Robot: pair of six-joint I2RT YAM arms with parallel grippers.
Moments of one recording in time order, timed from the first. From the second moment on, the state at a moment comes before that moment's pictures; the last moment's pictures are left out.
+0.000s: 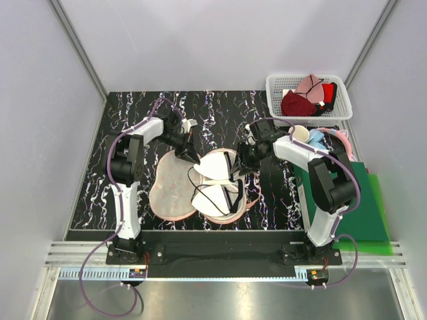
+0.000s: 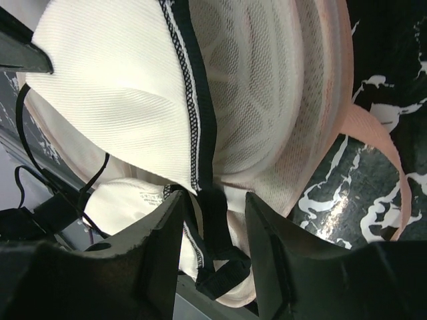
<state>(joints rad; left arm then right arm) -0.20 2.16 1.57 -0.88 0.93 -0.01 0.45 1.80 1.19 -0.50 -0.46 0.55</state>
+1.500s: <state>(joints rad) -0.32 2.13 1.65 -0.87 0.70 -0.16 0.41 1.85 1.22 -0.42 -0.51 0.76</state>
